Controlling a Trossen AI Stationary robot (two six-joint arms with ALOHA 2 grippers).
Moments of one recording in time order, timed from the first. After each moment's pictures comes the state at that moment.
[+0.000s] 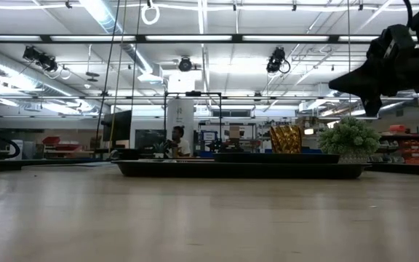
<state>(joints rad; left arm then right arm) -0.52 1.08 1.07 -0.21 -0.52 -0.19 -0.16 0.09 0.01 0.03 0.11 0.40</state>
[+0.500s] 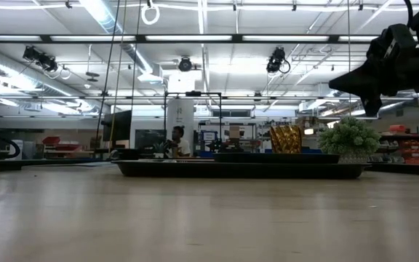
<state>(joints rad) -0.53 1.06 1.02 -0.16 -0.64 0.01 -0.16 0.09 0.01 0.04 0.11 0.39</state>
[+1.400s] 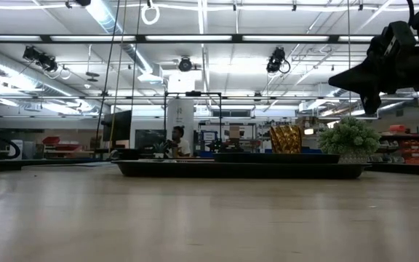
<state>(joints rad) -0.53 0.81 0.48 0.39 -0.29 -0.05 -0.16 0.09 0.01 0.06 0.11 0.39</state>
